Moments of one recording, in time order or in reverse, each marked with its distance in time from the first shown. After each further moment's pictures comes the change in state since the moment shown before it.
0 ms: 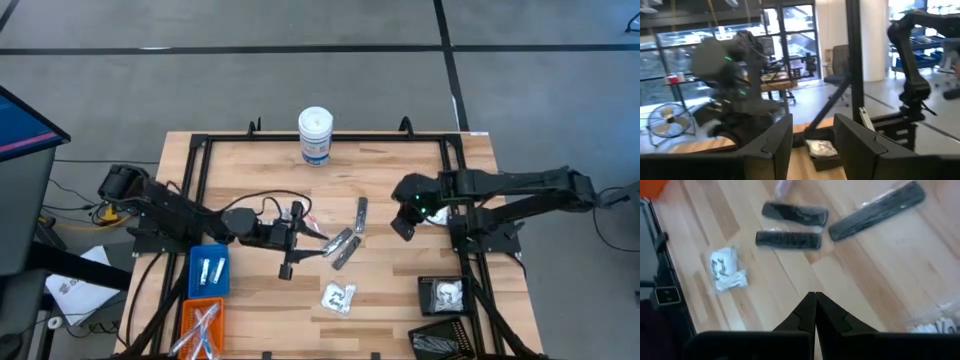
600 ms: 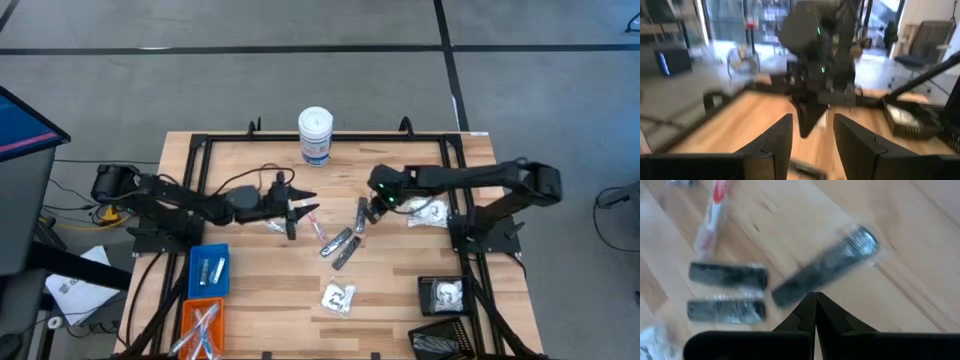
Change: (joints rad) left arm 0.260 -0.062 -0.167 -0.102 -0.120 -0.215; right arm -0.184 0.384 -0.002 0.302 0.050 -0.034
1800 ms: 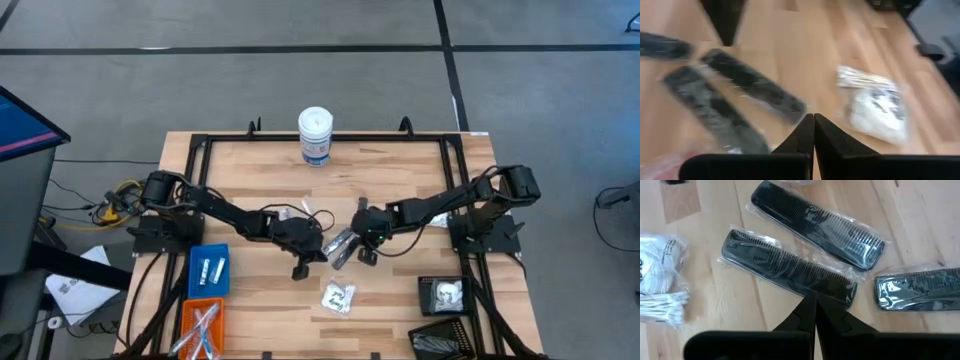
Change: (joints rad) left arm -0.127 0.398 0.268 -0.432 0.417 -0.099; right arm 0.322 0.185 0.000 0.212 0.074 -0.187
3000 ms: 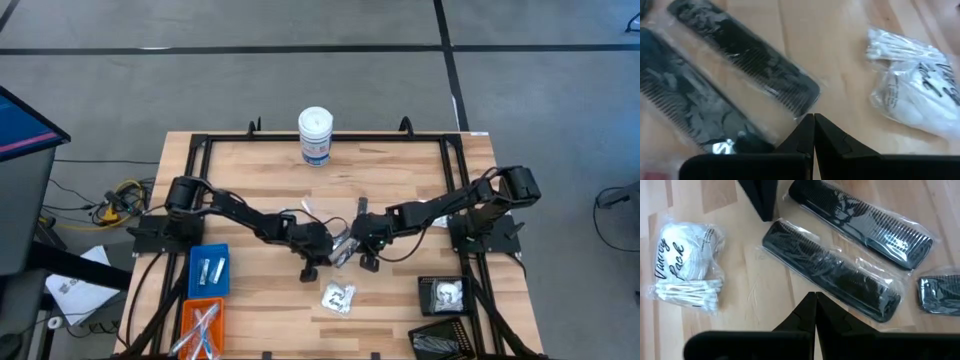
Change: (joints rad) left arm 0.025 0.190 0.147 -0.124 0.016 0.051; right arm 0.040 0.003 0.000 0.028 -0.080 -0.001
